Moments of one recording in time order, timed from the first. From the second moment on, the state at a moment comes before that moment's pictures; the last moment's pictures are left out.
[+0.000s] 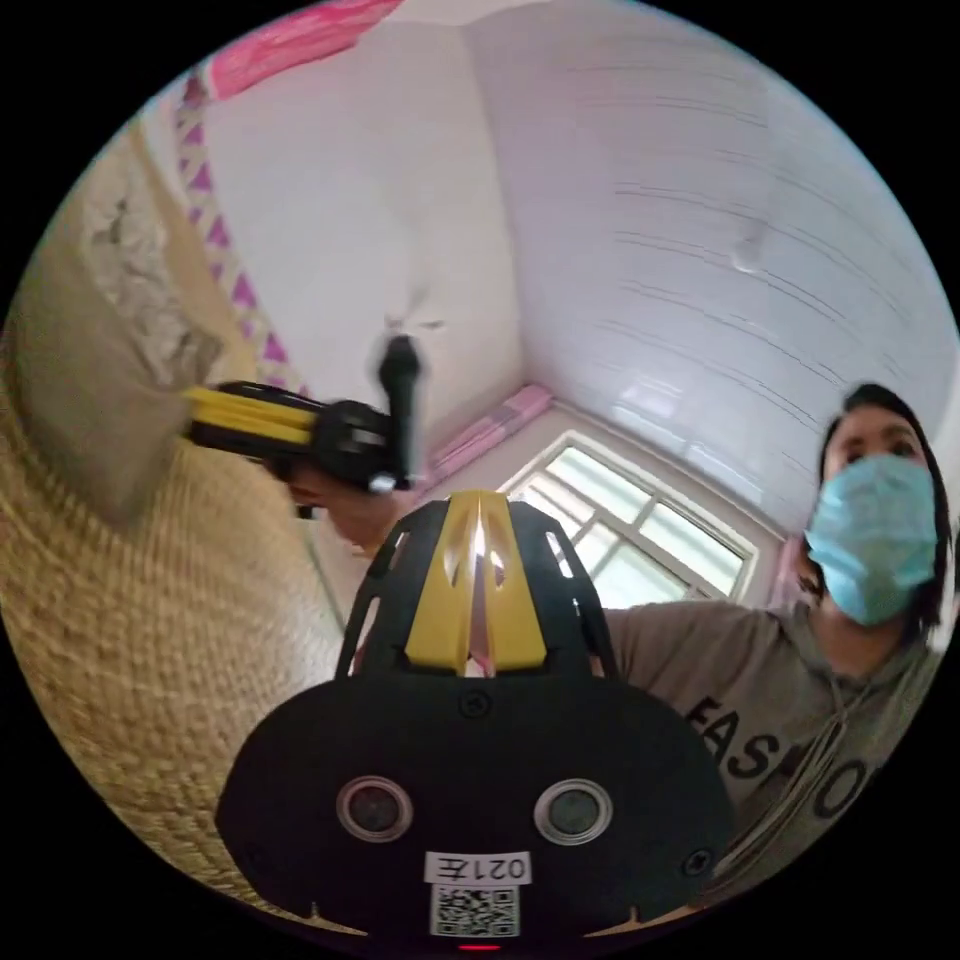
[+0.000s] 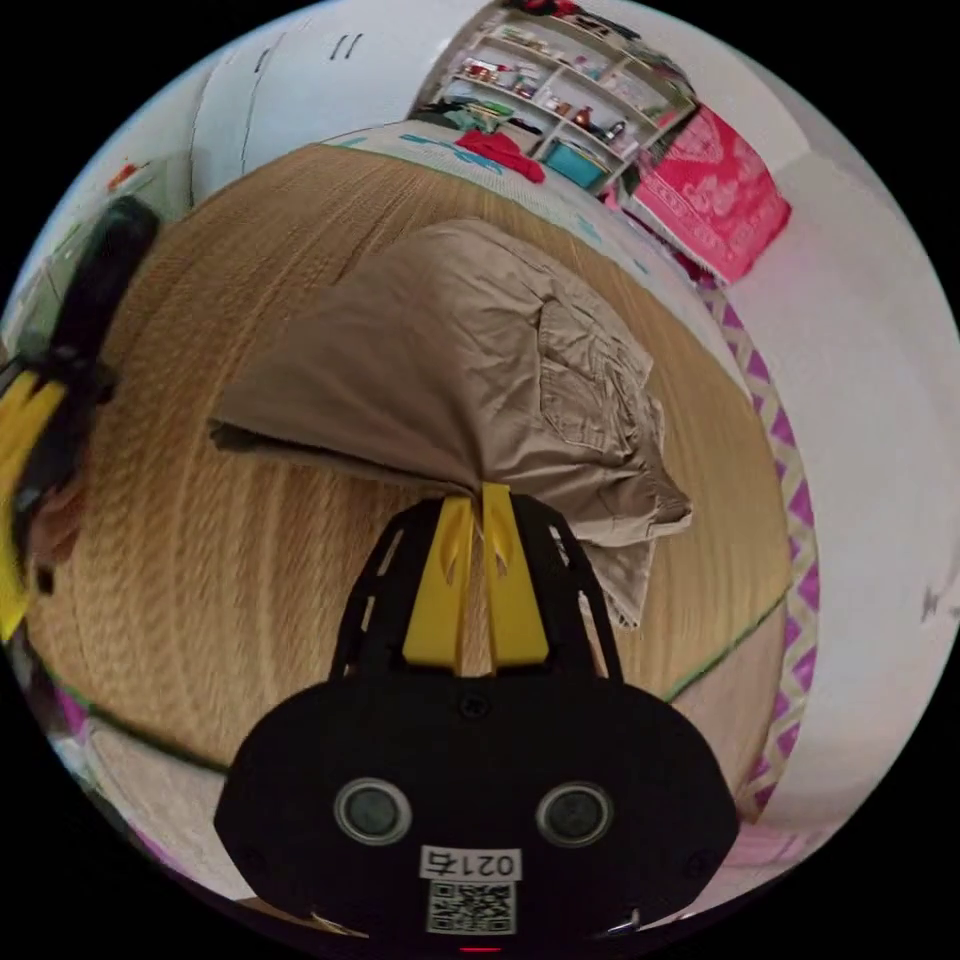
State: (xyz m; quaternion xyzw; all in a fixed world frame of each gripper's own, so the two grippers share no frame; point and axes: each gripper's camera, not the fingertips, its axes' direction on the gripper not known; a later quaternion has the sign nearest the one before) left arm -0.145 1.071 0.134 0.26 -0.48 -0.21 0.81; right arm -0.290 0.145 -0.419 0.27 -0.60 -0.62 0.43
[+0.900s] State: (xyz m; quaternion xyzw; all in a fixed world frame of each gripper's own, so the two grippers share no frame) left arm -0.479 0.969 0.258 -0.18 -0.64 -0.37 0.65; right arm 0.082 0.275 0.029 -0.02 -0.81 -0.25 0.54
